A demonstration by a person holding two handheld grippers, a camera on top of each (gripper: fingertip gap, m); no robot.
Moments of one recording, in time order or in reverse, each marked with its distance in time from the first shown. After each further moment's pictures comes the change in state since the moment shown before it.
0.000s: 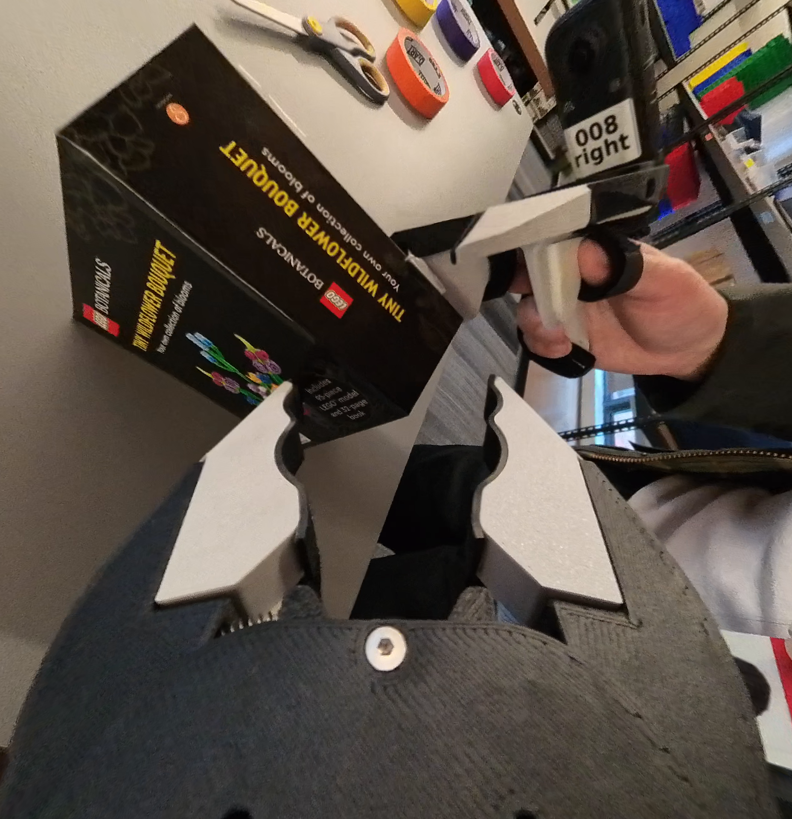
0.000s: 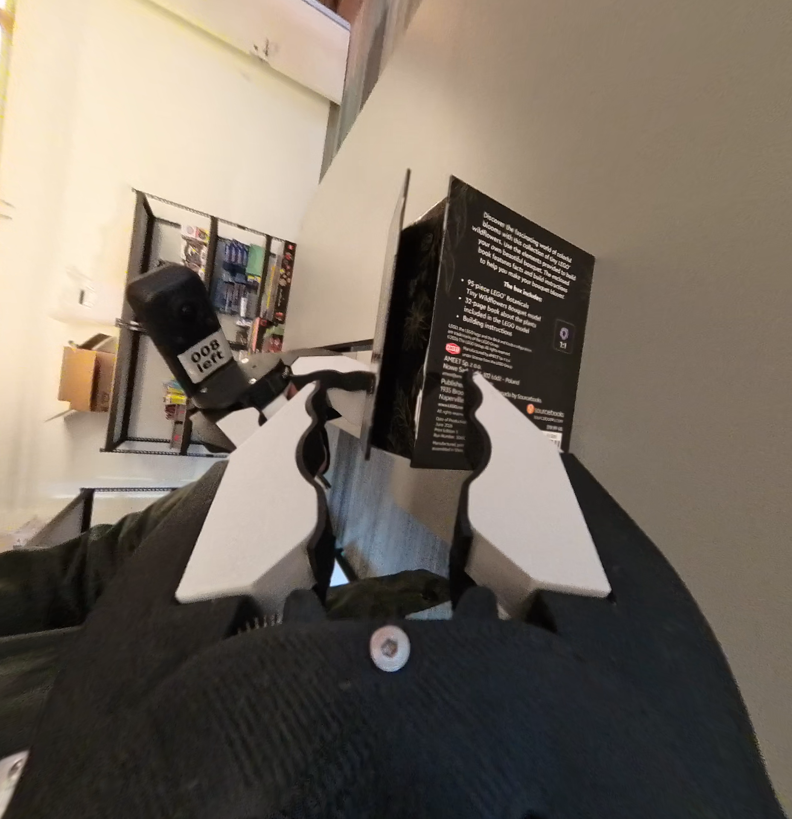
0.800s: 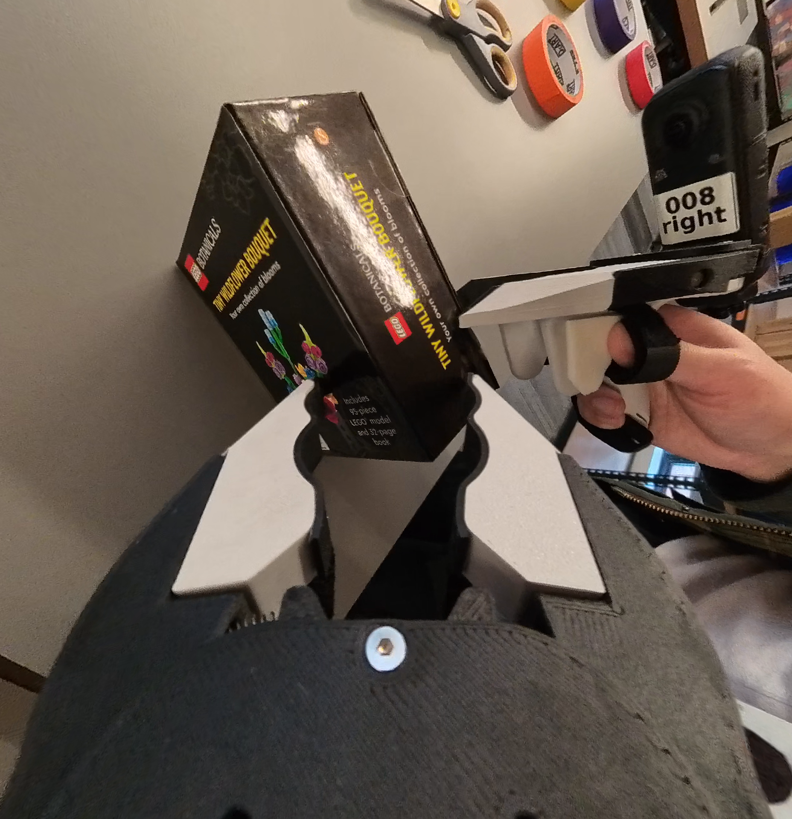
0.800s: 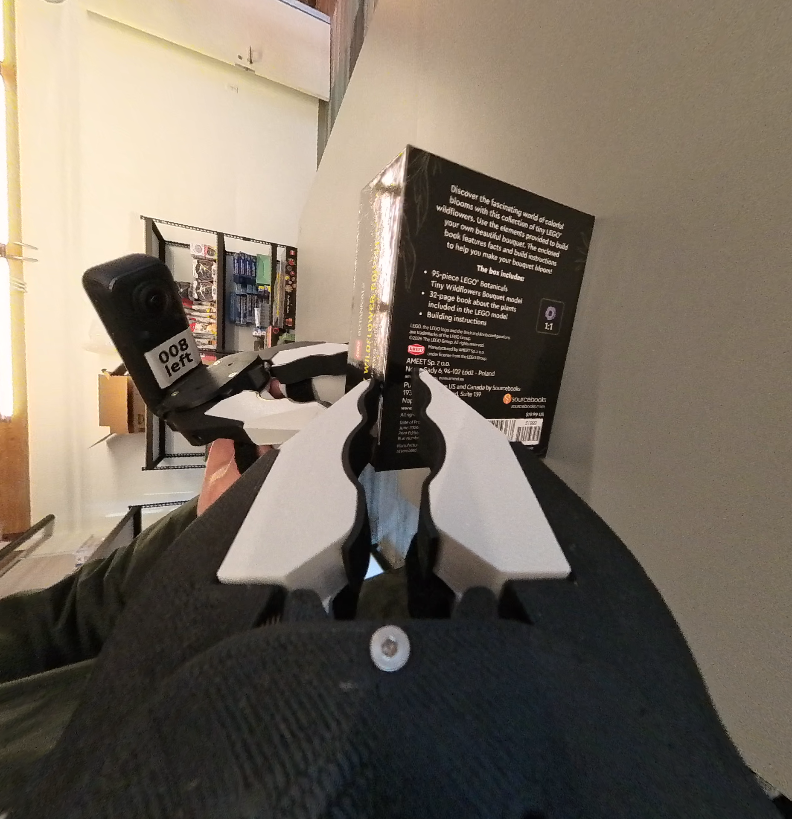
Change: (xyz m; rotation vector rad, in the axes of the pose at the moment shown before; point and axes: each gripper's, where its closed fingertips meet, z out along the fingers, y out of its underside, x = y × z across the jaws) left arm -0.026 -0.013 0.015 -0.052 -0.241 -0.138; right arm 0.018 0.003 0.002 -0.020 -0.001 0.126
